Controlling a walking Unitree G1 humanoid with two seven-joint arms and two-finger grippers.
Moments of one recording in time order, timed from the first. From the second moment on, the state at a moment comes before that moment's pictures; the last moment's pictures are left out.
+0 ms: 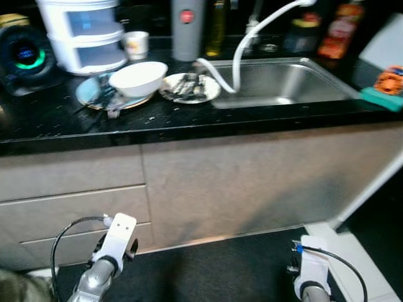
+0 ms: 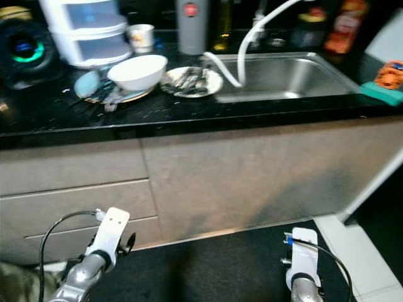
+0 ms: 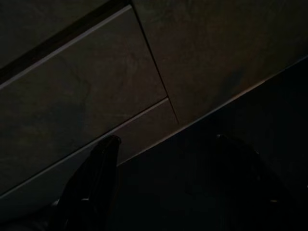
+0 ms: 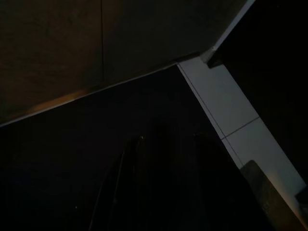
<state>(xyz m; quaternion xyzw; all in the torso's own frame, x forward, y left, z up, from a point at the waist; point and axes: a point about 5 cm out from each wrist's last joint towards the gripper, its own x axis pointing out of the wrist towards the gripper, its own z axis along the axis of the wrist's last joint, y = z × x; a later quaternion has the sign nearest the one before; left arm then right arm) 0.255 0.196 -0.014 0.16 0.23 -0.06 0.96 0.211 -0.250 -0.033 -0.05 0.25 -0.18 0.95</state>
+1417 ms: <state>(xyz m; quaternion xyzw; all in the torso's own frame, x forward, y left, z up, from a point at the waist) 0.320 0.151 0.243 0.10 -0.20 -0.04 0.97 0.284 -0.211 0.260 0.03 -0.29 -0.10 0.95</state>
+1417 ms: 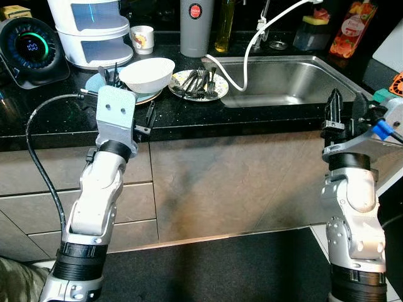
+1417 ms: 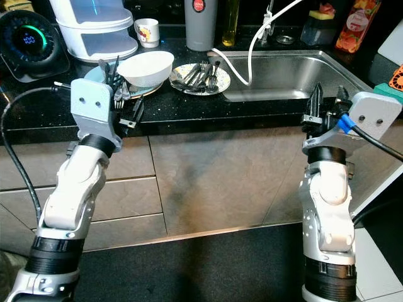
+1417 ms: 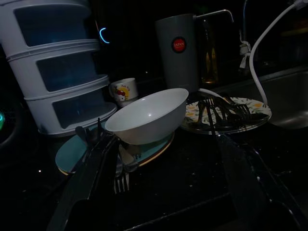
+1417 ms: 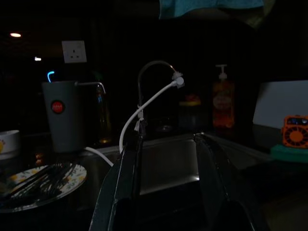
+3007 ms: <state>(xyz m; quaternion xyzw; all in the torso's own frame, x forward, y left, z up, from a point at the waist) 0.318 0.127 0.252 0.14 -0.23 -0.08 0.96 0.282 -0.208 0.249 0.04 -0.25 -0.10 0.96</state>
